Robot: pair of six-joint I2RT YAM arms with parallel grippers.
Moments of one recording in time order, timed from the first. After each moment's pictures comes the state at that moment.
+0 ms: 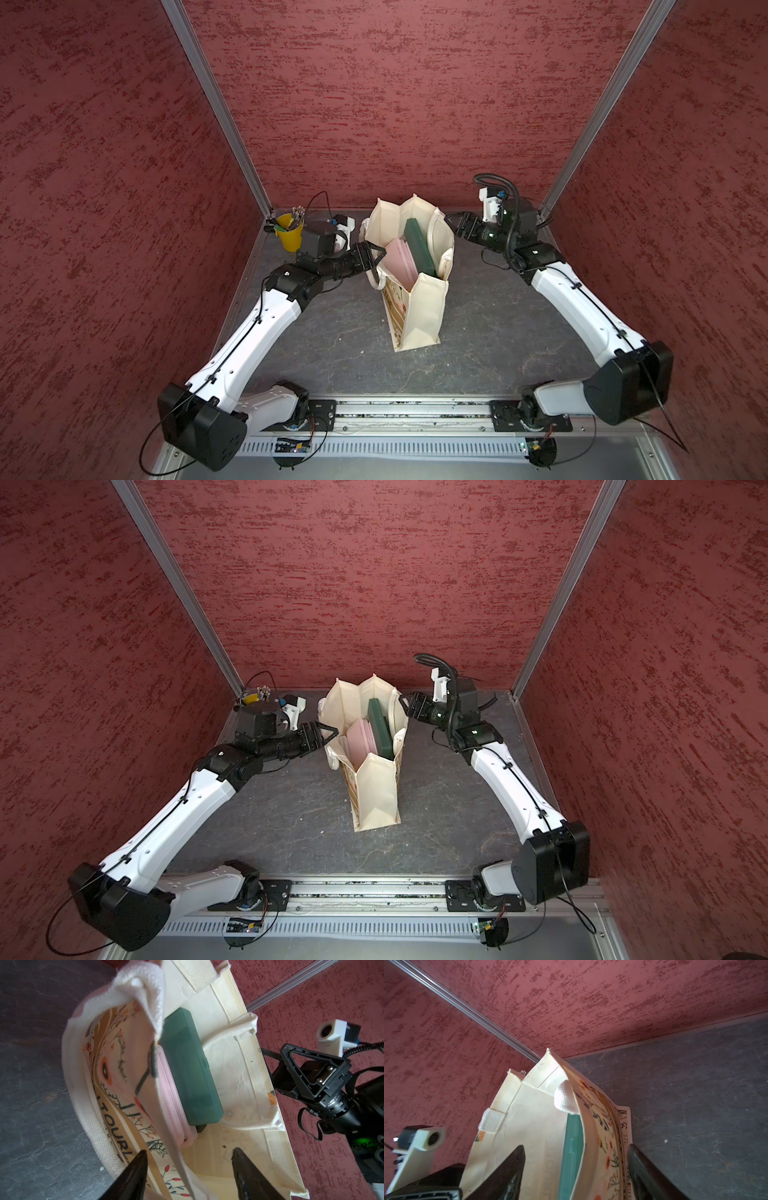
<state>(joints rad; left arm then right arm) -0.39 1.19 1.17 -0.51 0.41 -0.71 0.30 1.43 1.33 -0.28 -0.36 0.58</state>
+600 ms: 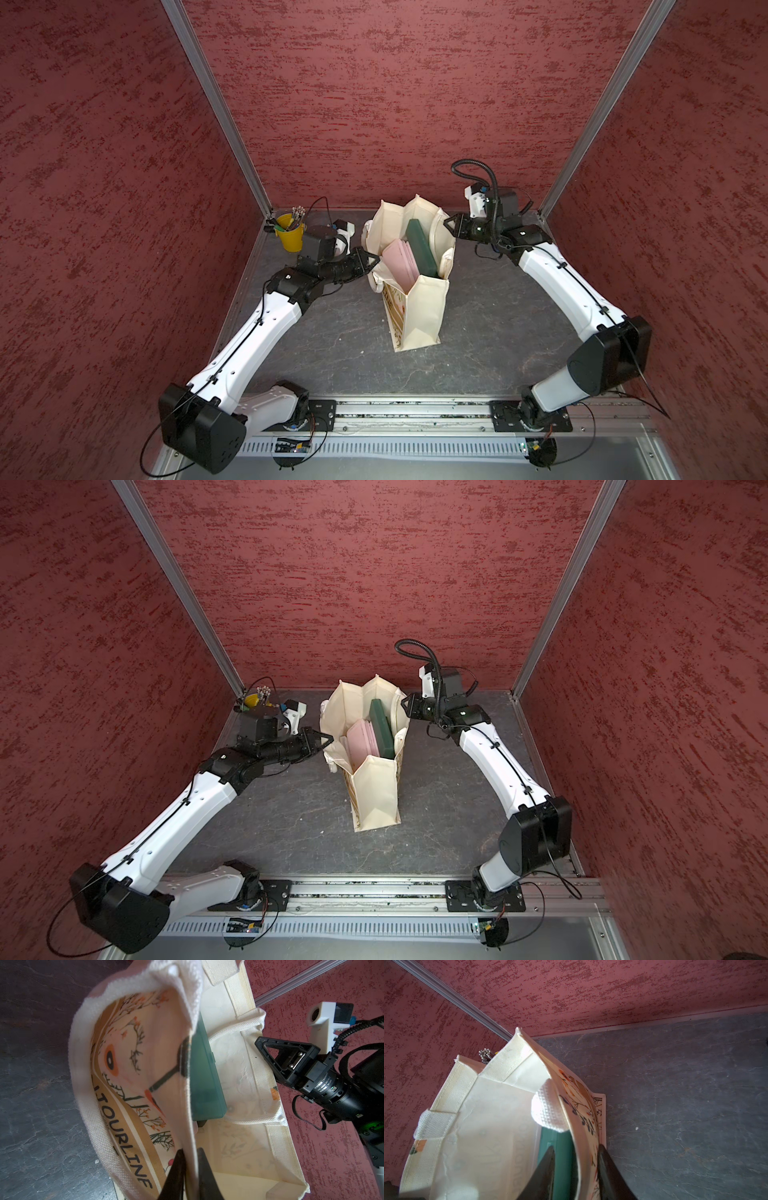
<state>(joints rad) -0.39 1.16 1.10 -0.47 0.43 -0.77 0.33 1.57 1.52 -0.50 -0.28 0.44</state>
